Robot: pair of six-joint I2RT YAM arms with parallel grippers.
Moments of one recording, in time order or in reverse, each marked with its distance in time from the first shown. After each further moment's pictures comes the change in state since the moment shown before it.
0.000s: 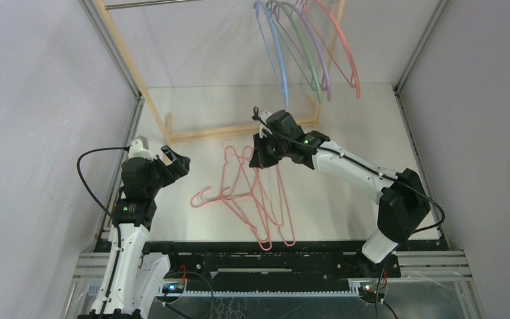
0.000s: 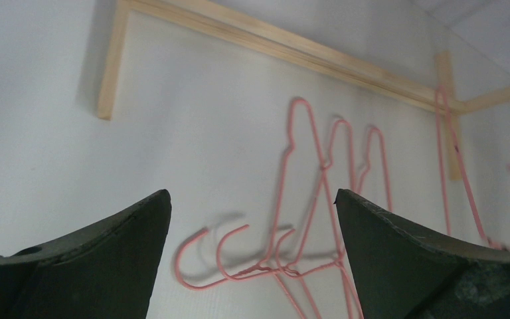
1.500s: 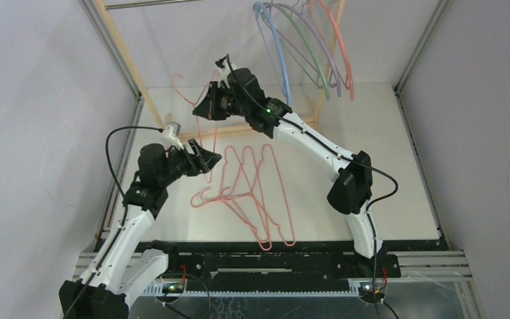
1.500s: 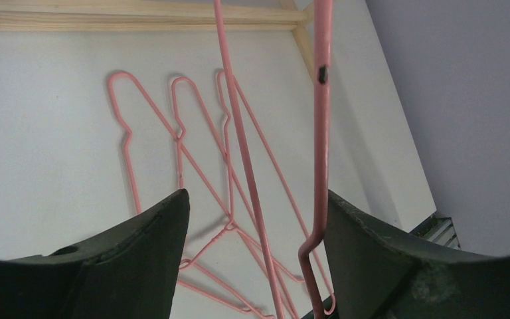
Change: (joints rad) left arm -0.229 0.176 0.054 0.195 0.283 -0.049; right arm 0.064 0.465 0.825 0.112 0.042 0.266
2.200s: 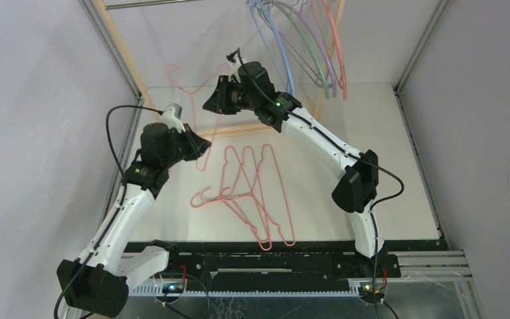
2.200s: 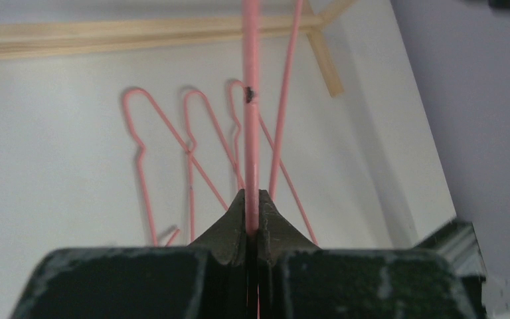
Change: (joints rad) left arm -0.029 0.174 0.245 -0.141 -0.151 0.068; right arm -0.051 -0.032 -0.011 -0.058 -0.014 -0.026
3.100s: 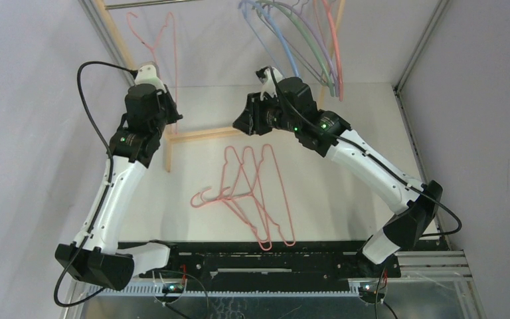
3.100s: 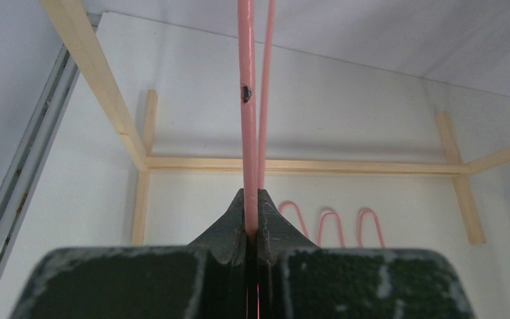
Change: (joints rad) left arm 0.010 0.195 0.472 -0.195 -0.478 0.209; right arm 0.008 -0.489 -0.469 -0.065 0.067 -0.196
